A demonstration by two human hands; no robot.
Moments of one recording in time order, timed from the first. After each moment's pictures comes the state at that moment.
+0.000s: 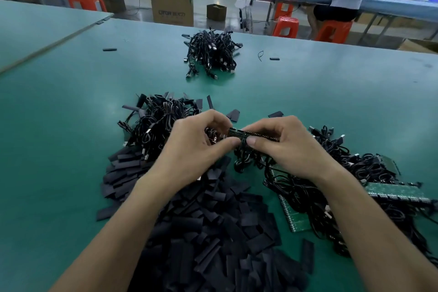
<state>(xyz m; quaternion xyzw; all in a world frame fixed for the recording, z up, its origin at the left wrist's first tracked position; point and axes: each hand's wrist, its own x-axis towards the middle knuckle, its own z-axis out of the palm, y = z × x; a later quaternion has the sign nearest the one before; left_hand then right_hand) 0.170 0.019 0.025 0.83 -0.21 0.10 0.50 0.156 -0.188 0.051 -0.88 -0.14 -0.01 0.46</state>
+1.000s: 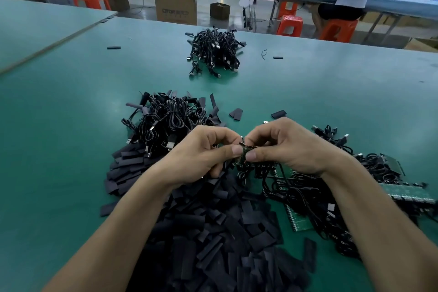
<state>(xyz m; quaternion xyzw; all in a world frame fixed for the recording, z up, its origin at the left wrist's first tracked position) 0.167 0.019 0.023 0.74 -0.26 -0.12 0.60 0.165 -0.196 0.057 -0.84 -0.22 0.15 0.47</state>
